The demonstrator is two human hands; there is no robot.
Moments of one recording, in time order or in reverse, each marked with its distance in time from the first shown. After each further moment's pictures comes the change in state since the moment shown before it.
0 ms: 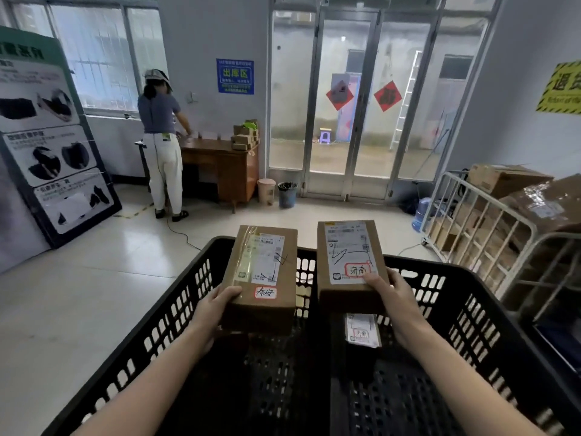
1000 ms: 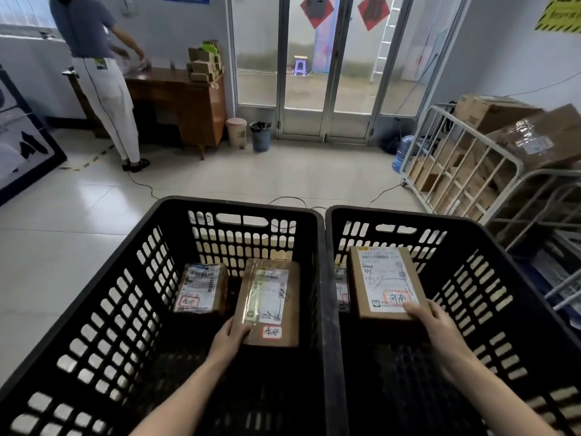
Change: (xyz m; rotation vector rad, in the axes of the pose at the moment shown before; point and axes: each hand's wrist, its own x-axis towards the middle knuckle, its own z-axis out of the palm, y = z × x) left_hand 0.075 -0.149 0.039 0.400 -0.045 -0.232; right_hand 0.017 0.127 -0.084 0.065 0.164 0.354
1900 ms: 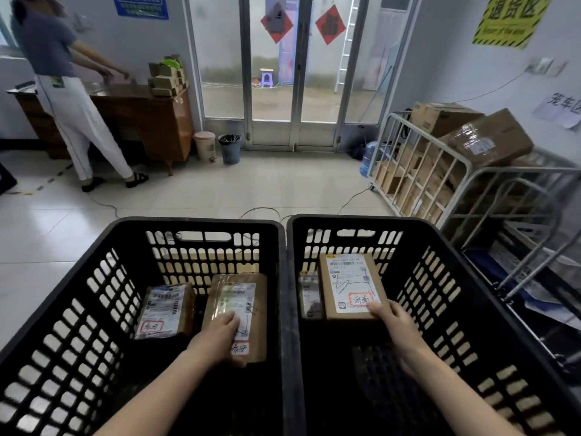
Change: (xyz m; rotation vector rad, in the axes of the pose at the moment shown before) left_hand 0.003 0.055 0.020 1.261 -0.258 0.449; right_hand 0.009 0.008 -0.008 0.062 0.059 0.028
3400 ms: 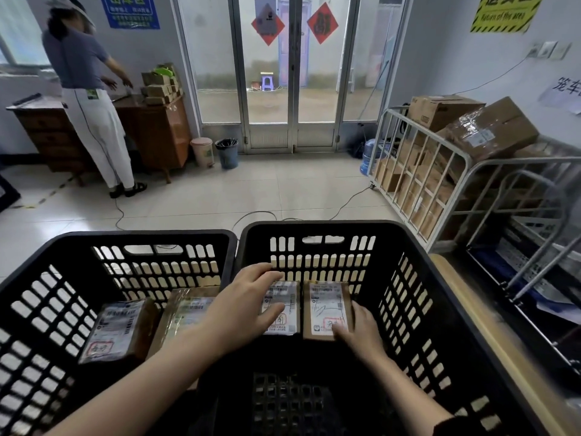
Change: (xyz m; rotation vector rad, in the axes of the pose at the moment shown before) left_hand -0.002 0.159 -0.088 -0.117 0.409 0.282; right_hand 0.091 0.037 -0.036 -0.786 0.007 -0.186
